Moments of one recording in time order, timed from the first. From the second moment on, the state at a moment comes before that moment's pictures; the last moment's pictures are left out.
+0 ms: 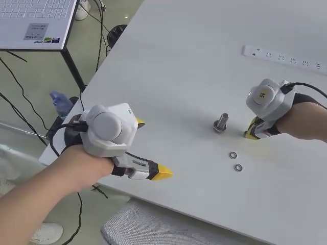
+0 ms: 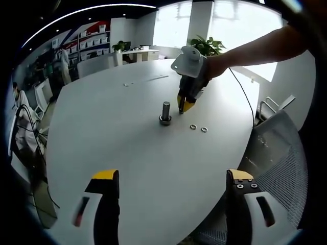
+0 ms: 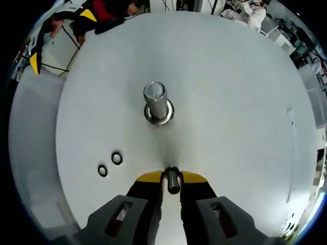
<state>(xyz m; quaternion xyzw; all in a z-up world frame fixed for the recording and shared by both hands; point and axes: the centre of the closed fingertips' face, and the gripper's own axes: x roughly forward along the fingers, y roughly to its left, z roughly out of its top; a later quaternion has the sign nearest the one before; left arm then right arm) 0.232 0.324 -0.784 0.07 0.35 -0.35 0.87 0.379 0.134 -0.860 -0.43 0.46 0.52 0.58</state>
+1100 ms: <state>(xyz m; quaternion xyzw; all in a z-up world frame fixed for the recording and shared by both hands) 0.232 0.323 -0.780 0.07 0.34 -0.35 0.87 0.379 0.138 -0.850 -0.42 0.45 0.53 0.58</state>
